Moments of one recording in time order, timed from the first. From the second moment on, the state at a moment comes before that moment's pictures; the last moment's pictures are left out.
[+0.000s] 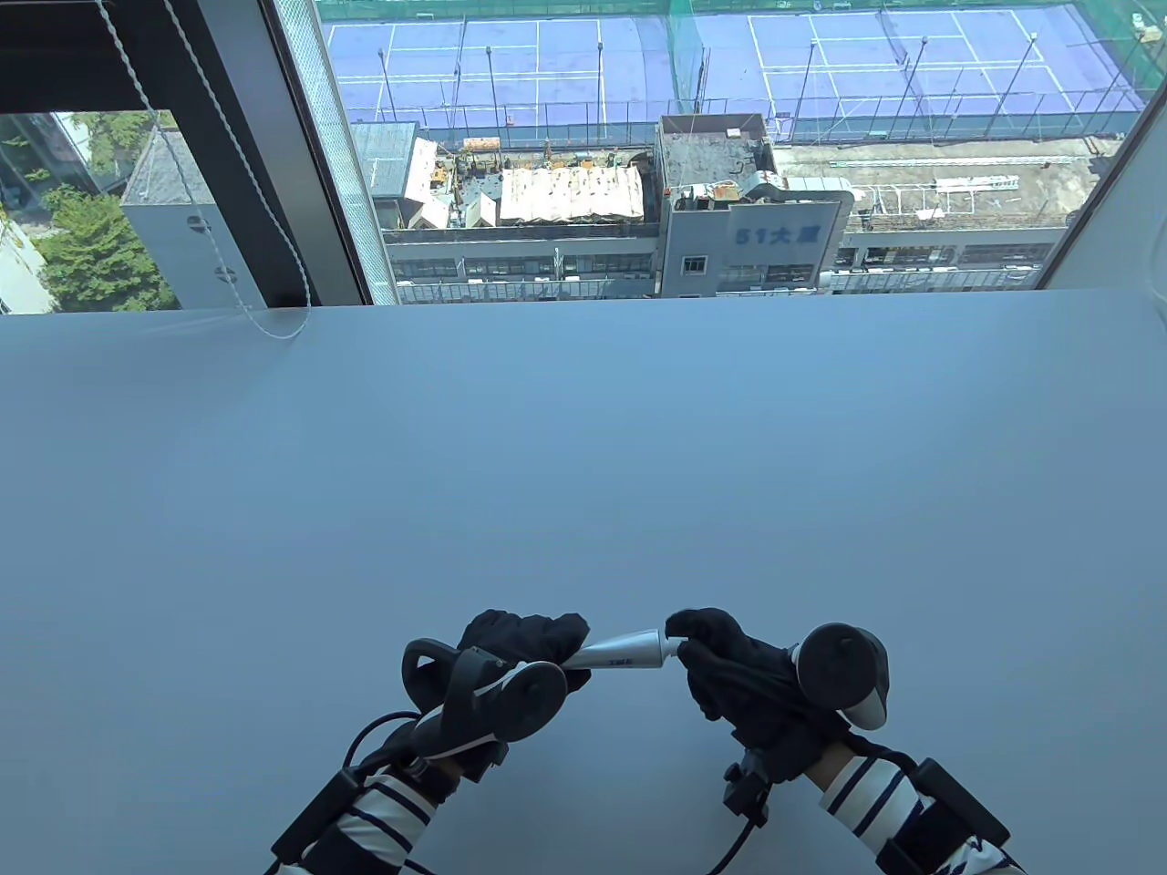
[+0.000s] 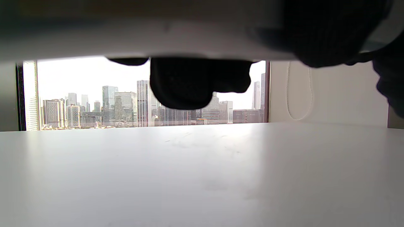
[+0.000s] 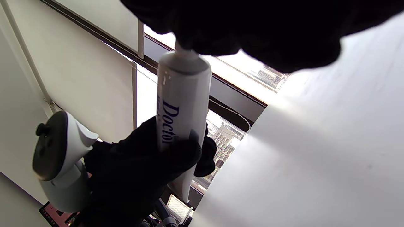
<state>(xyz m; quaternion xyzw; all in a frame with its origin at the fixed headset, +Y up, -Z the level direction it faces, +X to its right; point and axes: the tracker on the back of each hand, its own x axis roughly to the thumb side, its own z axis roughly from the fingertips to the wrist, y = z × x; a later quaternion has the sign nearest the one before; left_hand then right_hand) -0.114 -0.699 -0.225 0.09 -0.24 0.03 0.96 0.146 -0.739 -0.234 0.26 0.02 0.81 0.53</state>
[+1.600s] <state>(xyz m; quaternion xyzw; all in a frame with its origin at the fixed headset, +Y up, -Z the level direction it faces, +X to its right) -0.100 -0.698 -0.212 0.17 -0.27 -0.08 0.95 0.143 -0.757 -0.233 0.13 0.14 0.78 0.60</state>
